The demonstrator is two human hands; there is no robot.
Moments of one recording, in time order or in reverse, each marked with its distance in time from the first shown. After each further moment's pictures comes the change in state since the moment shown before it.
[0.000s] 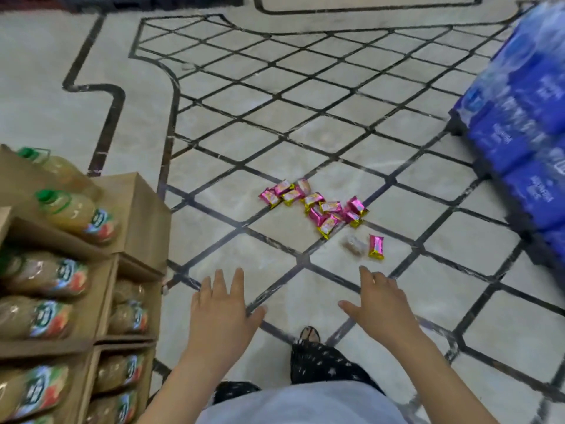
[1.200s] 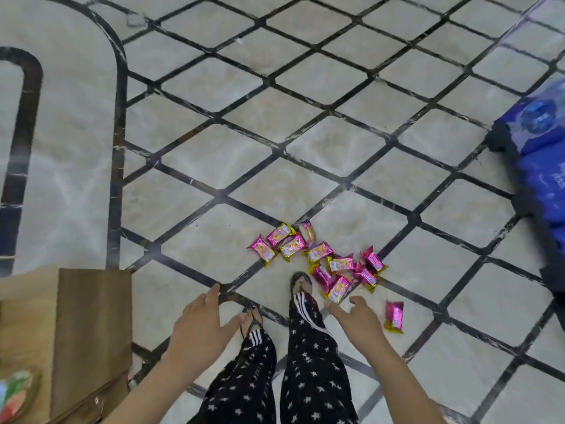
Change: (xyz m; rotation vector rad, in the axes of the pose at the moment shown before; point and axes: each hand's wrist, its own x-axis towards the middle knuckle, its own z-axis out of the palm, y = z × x) left_hand 0.585 -0.038 -0.125 -0.269 -0.324 -0.081; right_hand 0.545 -0.106 -0.130 0.771 -0.375 0.502
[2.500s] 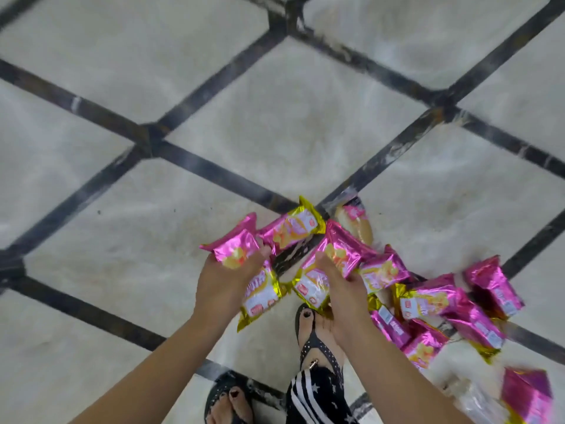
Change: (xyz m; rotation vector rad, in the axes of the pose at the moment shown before) left_hand 0.549 -0.007 0.278 -1.030 0.075 -0.291; right_hand 0.557 -0.009 0.212 0.852 0.085 0.314
